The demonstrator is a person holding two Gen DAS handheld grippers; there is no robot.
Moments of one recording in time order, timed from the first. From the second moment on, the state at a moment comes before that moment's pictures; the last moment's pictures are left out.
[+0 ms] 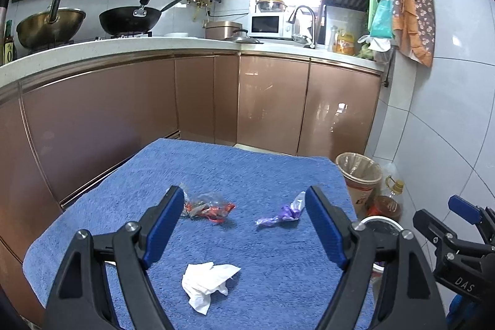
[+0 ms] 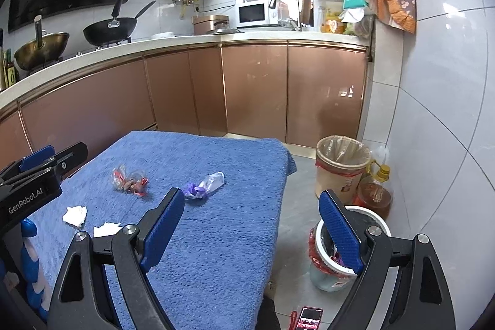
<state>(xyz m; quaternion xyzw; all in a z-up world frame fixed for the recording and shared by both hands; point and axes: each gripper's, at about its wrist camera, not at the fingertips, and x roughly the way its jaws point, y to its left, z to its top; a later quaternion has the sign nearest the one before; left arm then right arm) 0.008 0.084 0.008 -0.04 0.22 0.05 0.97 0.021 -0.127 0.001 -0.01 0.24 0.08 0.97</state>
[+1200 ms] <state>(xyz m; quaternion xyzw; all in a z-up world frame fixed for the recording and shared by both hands) 0.011 0.040 0.003 -0.01 0.23 -0.01 0.97 0.022 -0.141 -0.009 0.00 0.25 0.06 0.97</state>
